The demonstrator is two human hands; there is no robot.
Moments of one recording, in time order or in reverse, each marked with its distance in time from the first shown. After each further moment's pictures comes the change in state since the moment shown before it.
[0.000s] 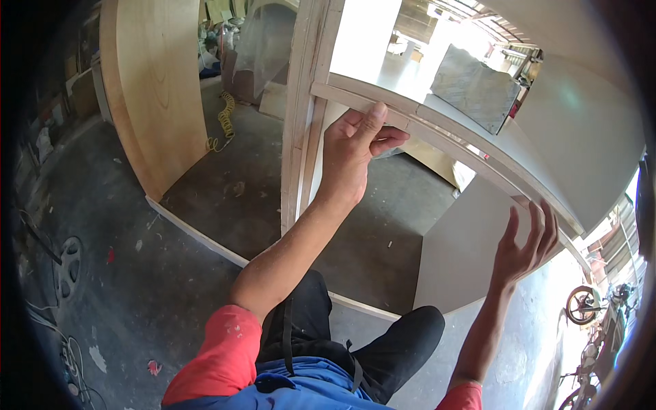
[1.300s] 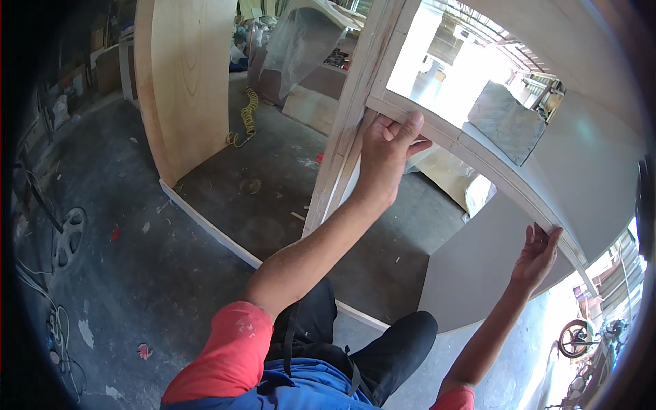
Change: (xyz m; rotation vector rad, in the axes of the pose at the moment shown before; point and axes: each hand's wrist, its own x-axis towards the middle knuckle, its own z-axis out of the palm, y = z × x) left_hand 0.011 0.005 -0.003 0.008 0.033 0.064; right_hand -0.001 0.050 0.035 1.611 0.084 1.021
